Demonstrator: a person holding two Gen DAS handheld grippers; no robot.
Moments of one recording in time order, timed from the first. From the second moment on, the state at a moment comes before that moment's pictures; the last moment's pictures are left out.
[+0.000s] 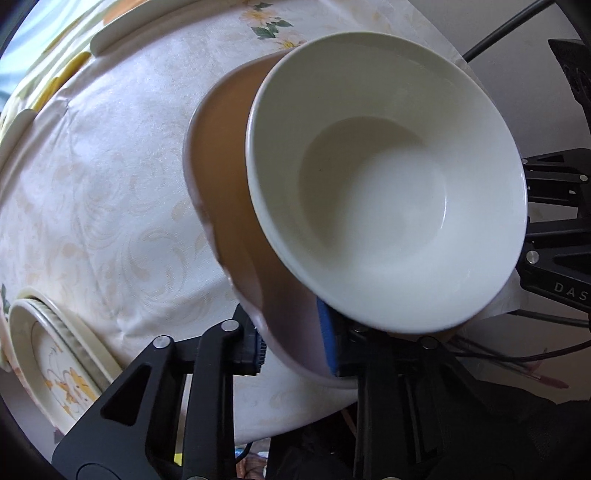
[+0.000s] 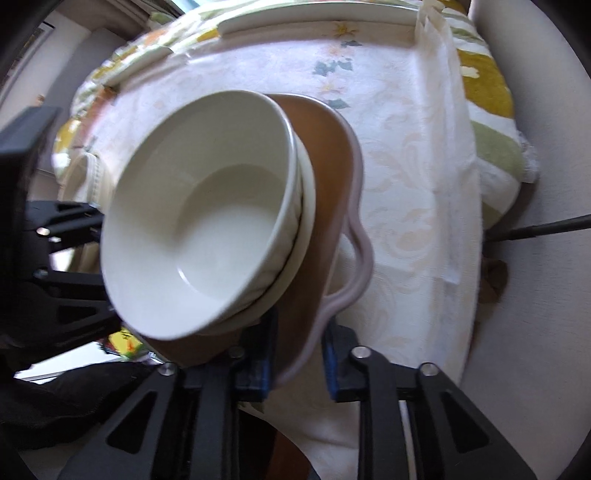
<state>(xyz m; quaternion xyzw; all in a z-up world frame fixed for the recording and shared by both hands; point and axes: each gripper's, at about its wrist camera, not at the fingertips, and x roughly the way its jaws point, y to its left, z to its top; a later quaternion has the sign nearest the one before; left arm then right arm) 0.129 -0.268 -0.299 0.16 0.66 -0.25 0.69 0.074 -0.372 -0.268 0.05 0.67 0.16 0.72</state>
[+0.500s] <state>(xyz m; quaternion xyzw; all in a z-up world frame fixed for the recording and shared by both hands) 0.118 -0.272 -0.286 0.16 0.62 -0.23 0.73 0.069 -0.371 -0.252 0.02 0.63 0.20 0.75</state>
